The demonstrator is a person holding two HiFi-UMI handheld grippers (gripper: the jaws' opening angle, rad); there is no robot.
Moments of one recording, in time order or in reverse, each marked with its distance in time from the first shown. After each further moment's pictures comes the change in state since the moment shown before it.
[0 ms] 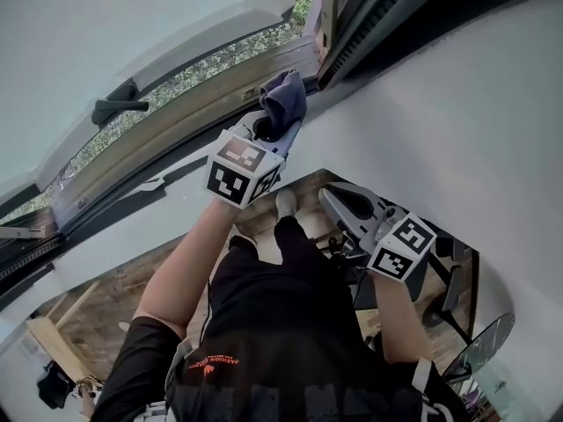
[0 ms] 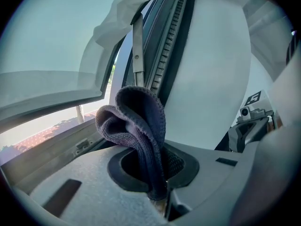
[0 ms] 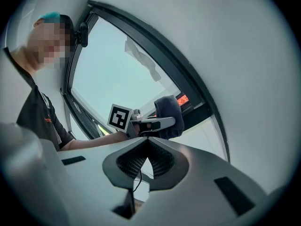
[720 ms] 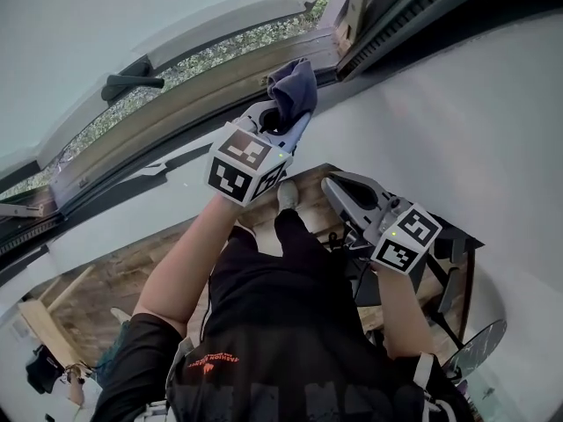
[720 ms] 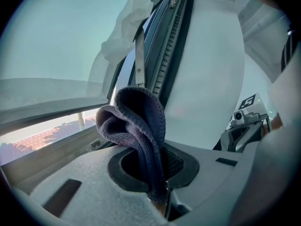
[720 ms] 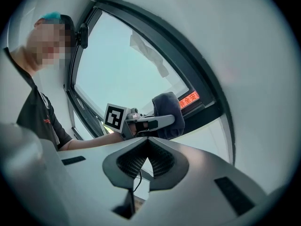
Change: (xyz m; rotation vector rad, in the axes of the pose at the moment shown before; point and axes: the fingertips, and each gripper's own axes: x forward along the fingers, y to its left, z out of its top) left arm -0.027 -0.002 0.006 -0.010 -0.072 0.007; right arm 0.017 0.015 0.001 -0.035 0.035 0.043
